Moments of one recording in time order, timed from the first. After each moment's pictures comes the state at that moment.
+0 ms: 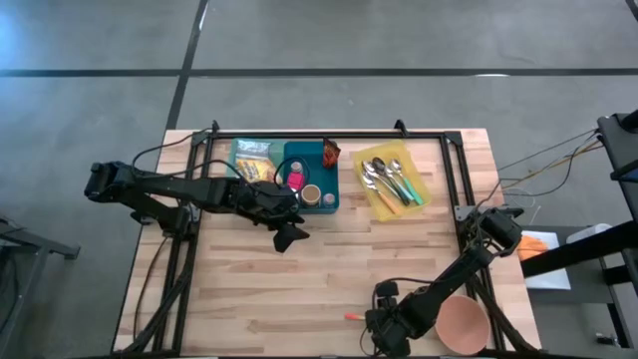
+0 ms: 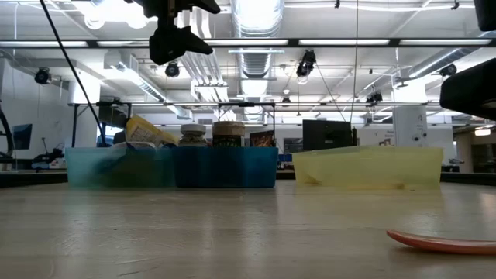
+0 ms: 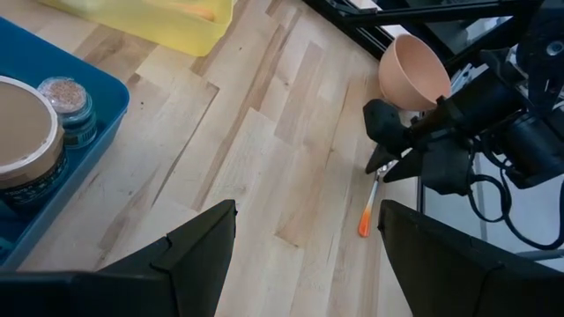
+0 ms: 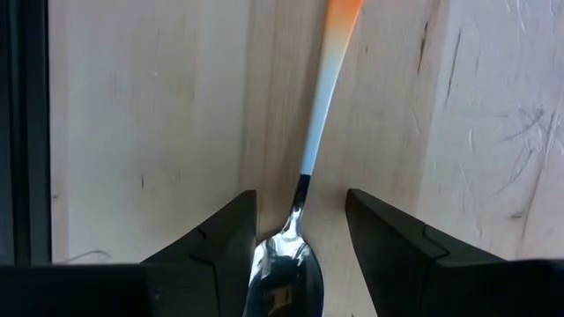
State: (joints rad) left arm -0.08 1.33 1.04 -0.37 0.07 -0.63; right arm 0.77 2.01 1.32 -0.69 0.11 0.70
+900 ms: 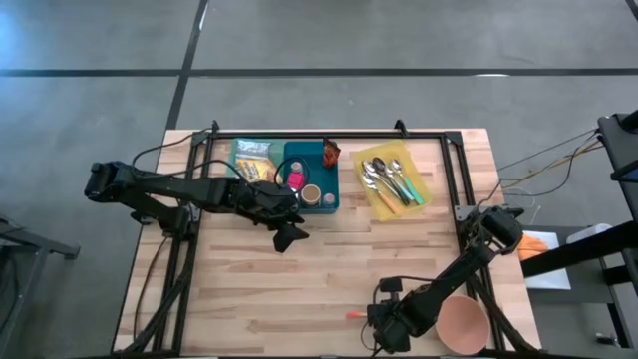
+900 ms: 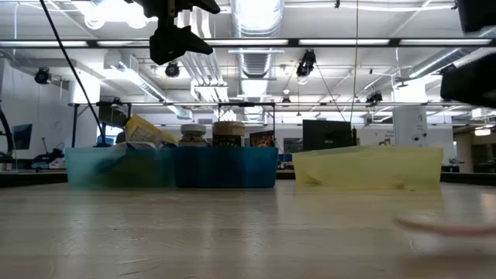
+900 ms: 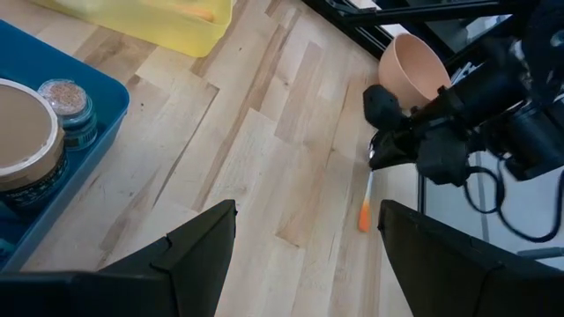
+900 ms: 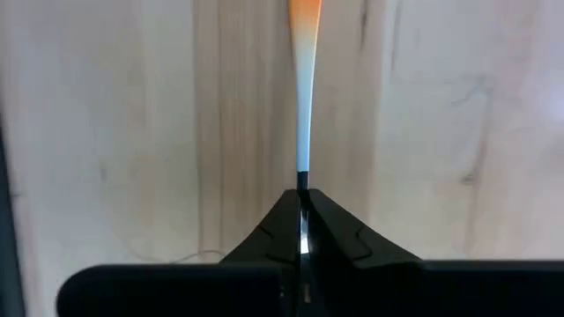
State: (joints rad) left arm -0.08 1.33 1.04 -0.37 0.07 -0.62; right arm 0.77 1.98 1.31 -0.74 0.13 0.77
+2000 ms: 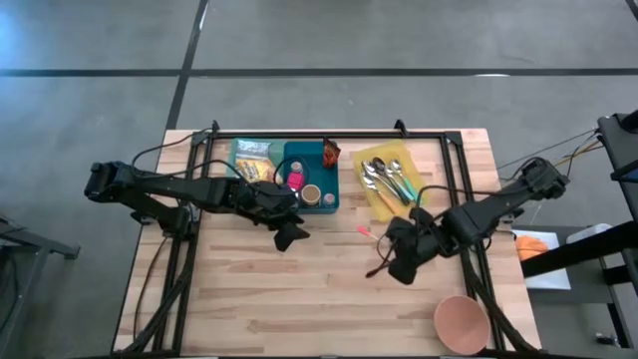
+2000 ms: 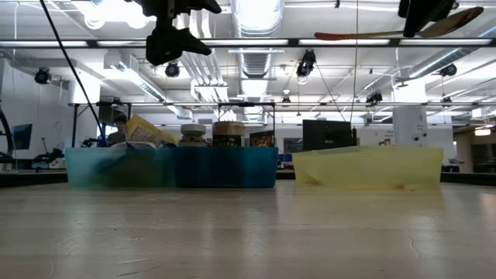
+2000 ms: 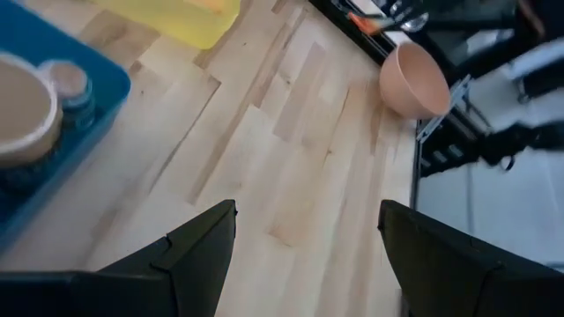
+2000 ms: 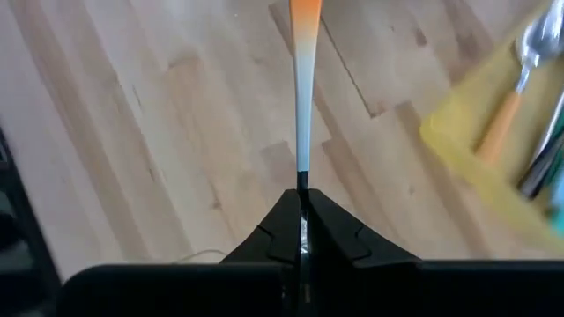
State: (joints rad) left arm -0.08 1.33 1.04 -0.38 0.07 -0.69; right arm 0.50 1.40 1.30 -1.14 0.27 0.95
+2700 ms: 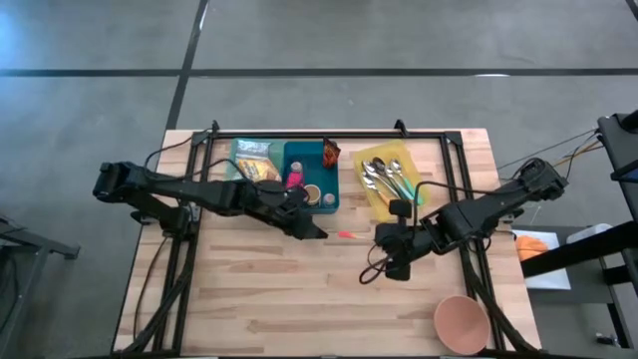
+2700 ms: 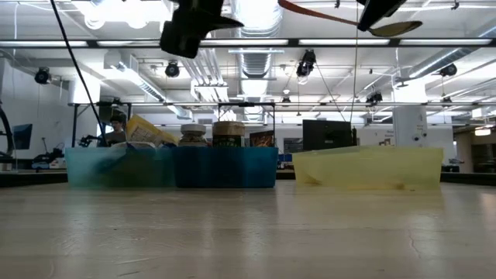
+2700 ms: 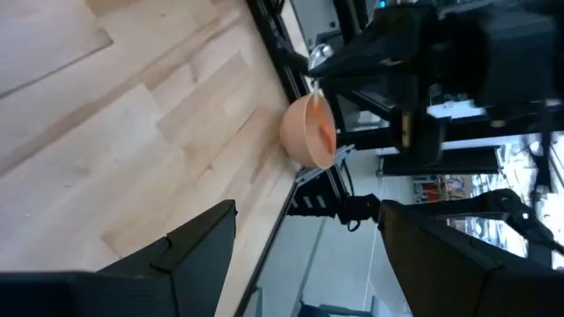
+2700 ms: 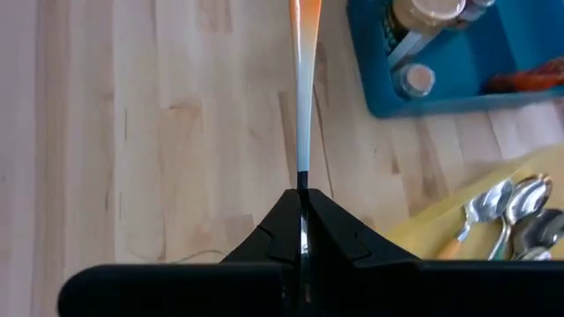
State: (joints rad) left arm -0.08 1.42 1.04 -0.07 0.20 -1.21; right arm 0.44 1.41 1.30 -0.98 0.39 0.46
